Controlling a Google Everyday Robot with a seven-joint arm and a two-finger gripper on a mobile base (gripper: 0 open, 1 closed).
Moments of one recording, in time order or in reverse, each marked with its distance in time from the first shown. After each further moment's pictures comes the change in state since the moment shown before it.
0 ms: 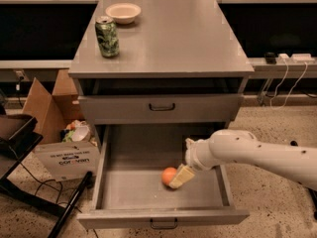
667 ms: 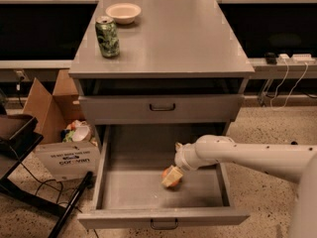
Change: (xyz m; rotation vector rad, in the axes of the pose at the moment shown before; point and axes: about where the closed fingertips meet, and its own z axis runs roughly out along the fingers) arm 0.008 -0.016 0.094 -0.039 -0.044 -0.003
